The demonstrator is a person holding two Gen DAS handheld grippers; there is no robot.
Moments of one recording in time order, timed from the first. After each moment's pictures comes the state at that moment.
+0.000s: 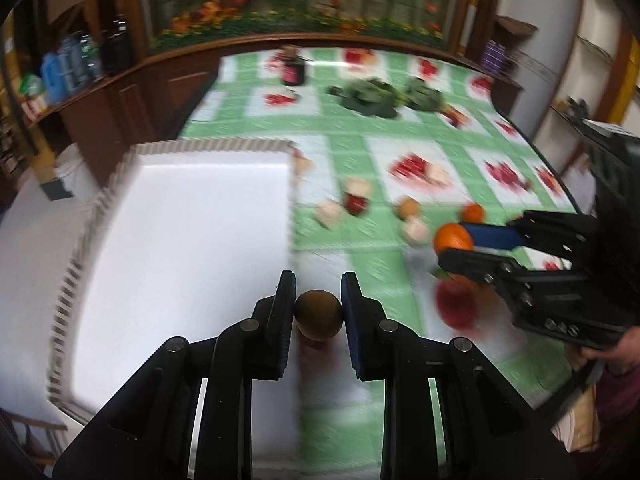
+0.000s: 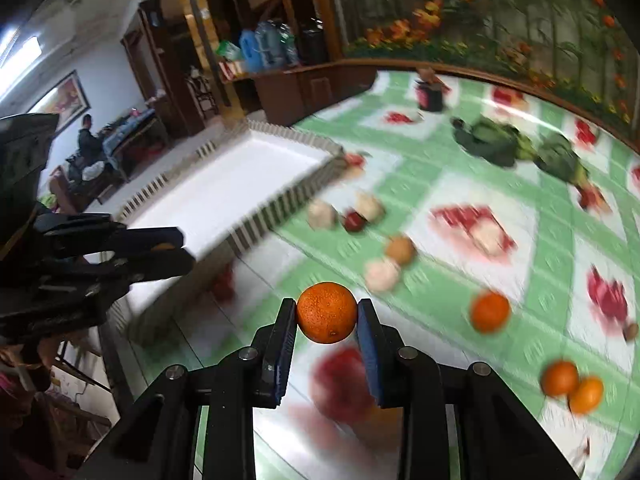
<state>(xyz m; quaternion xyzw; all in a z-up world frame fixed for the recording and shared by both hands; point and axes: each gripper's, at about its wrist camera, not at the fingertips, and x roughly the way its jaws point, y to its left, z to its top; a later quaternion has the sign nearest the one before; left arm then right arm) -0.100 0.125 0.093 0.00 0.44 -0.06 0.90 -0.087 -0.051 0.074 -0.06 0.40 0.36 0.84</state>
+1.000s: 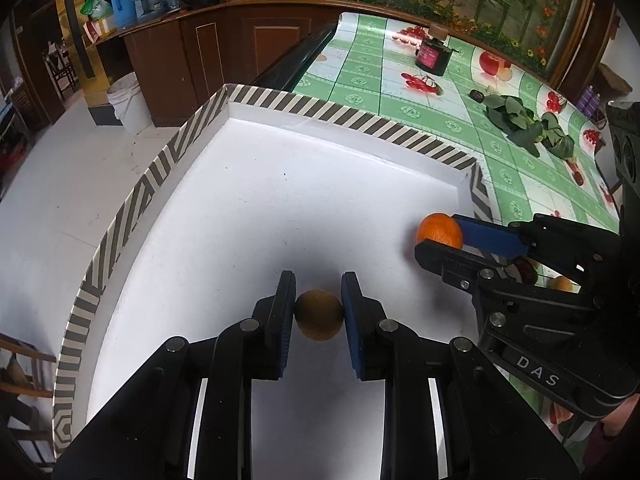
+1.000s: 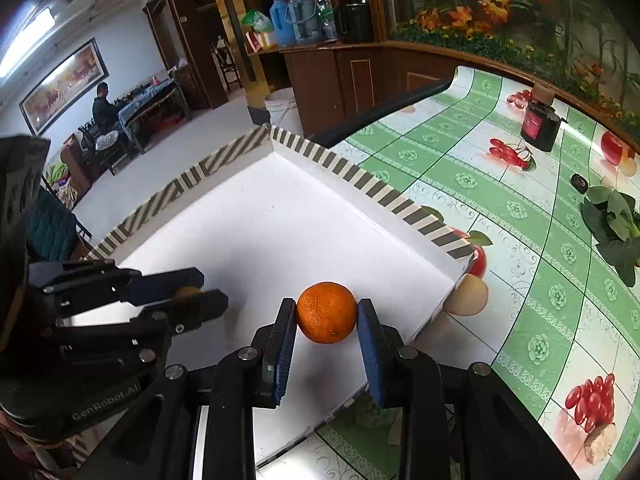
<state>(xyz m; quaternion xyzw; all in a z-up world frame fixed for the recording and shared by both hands) -0.013 0.224 0.032 -0.07 0.49 0.06 0.87 0.033 0.114 0.033 -0.11 0.44 0.39 0.80</state>
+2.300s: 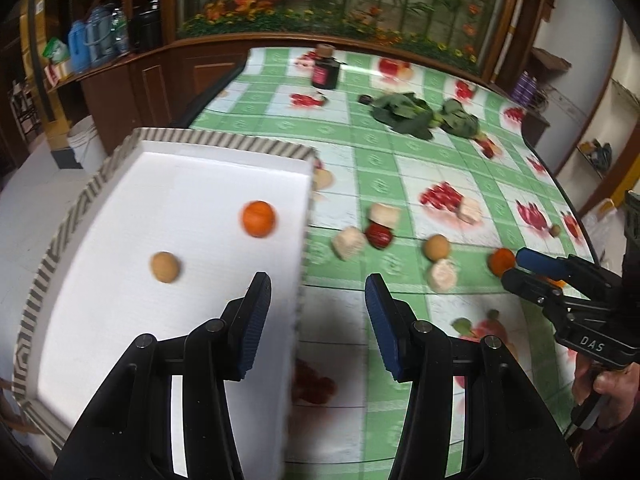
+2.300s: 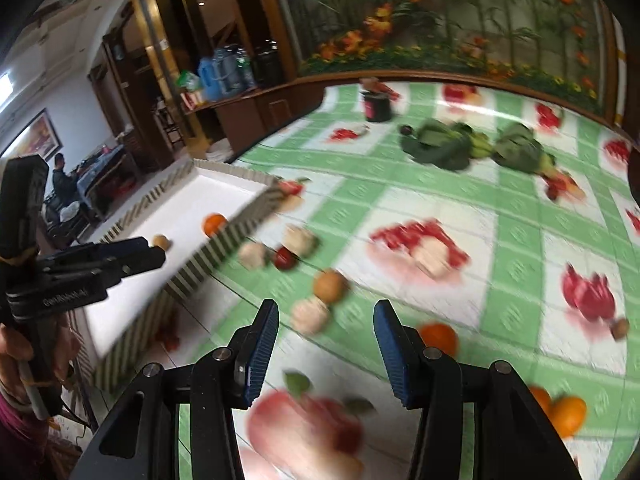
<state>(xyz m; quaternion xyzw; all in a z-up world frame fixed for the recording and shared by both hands) -0.068 0.115 0.066 -0.05 0.43 -0.03 0.90 -0.053 -0.111 0.056 -0.01 0.41 0.29 0.87</state>
